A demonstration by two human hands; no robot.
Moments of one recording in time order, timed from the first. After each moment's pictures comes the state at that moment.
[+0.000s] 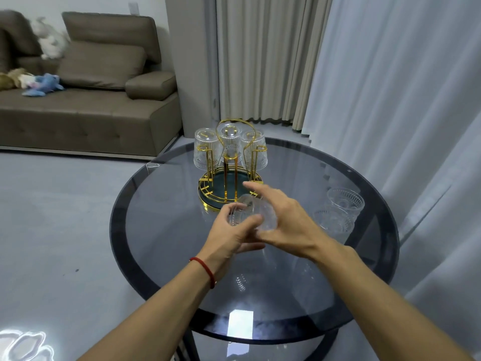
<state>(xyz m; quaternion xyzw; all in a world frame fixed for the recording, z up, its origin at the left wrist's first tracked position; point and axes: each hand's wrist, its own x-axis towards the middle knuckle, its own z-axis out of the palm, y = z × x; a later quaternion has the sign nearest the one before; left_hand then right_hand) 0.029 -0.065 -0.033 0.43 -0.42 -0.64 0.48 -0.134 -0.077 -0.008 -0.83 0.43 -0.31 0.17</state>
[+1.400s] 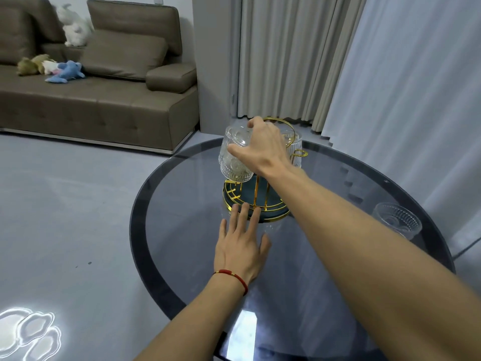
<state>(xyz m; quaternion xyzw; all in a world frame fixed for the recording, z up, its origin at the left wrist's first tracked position) 0.062 -0.123 -0.114 0.62 -0.75 -0.05 0.22 -0.008 -0.216 0.063 -0.73 0.60 -0.33 0.04</state>
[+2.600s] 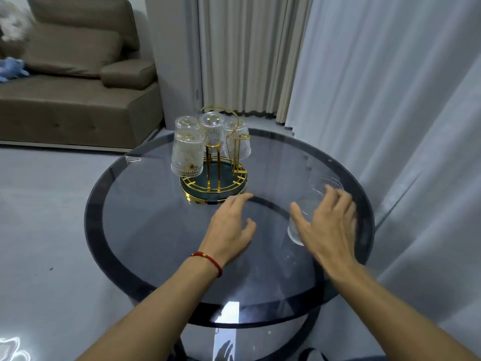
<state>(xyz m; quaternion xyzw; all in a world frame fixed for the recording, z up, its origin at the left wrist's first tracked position) 0.005 -0.072 -0.059 0.49 -0.77 -0.18 0.37 -0.188 -0.029 -0.038 -0.53 0.79 -0.31 -0.04</state>
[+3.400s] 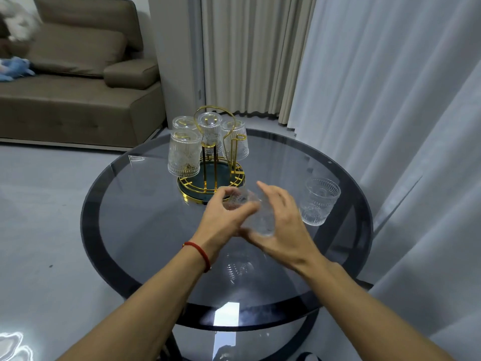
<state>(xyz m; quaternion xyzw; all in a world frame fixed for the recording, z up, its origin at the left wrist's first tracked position) -0.003 -0.067 -0.027 0.47 -0.49 -0.54 0.49 -0.157 -0.041 -0.040 -0.75 0.53 -0.38 0.09</state>
